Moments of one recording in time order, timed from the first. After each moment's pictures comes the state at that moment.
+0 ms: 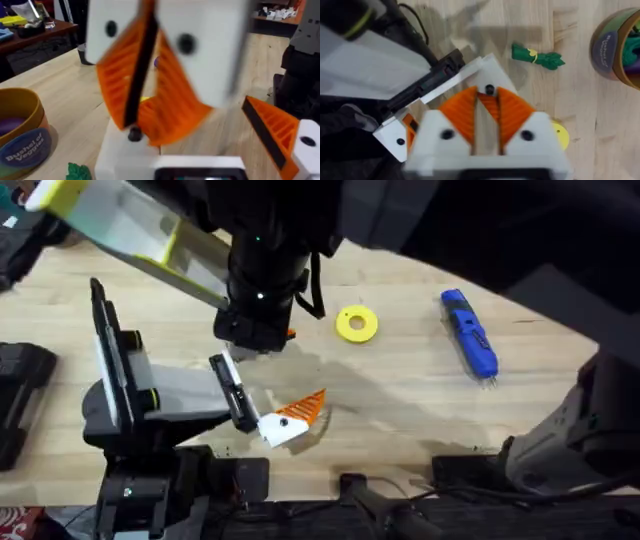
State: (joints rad) left arm 0.06 0.01 0.01 -0.13 1.17 0.11; right arm 1.05 1.93 2.03 -1.34 -0.13 -0.34
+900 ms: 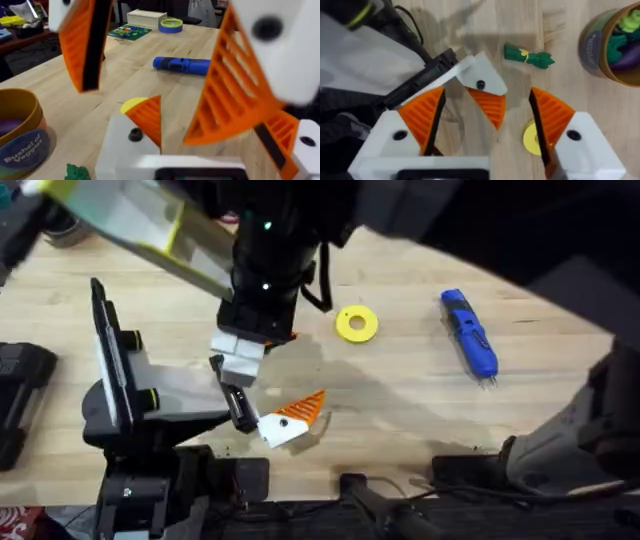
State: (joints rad) left arm 0.06 0.01 0.01 -0.13 1.17 0.11; right arm 1.04 1.90 2.04 -1.34 -0.12 -0.32
